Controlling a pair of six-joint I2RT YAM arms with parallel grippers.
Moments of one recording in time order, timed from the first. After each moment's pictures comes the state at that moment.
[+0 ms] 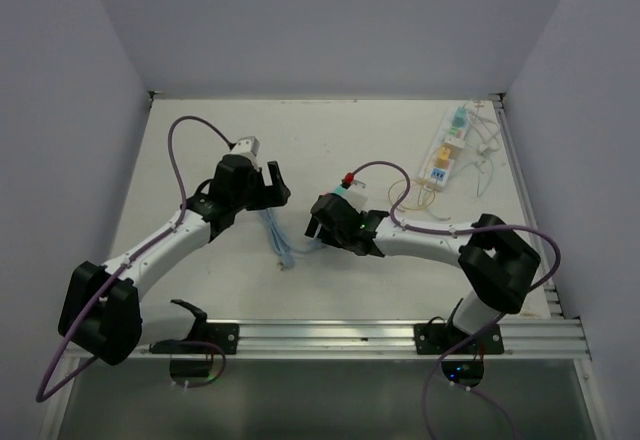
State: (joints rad) left arm -0.45 1.27 0.80 -0.17 -0.02 -0.52; right arm 0.96 1.60 0.94 -0.24 0.39 1.14
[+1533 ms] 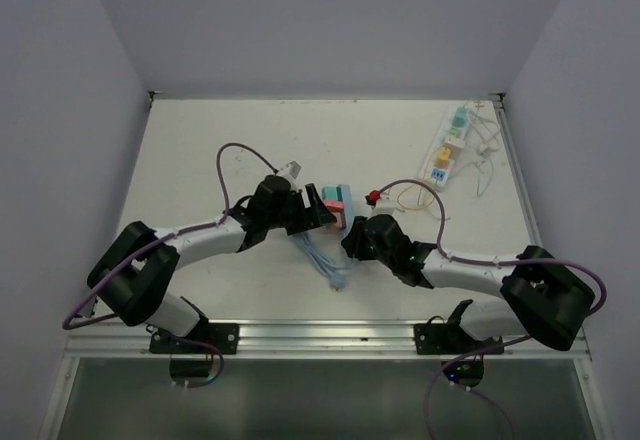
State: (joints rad) left arm -0.66 1.48 0.71 0.15 0.21 -0.88; right arm 0.87 1.32 0.46 0.21 0.26 0.73
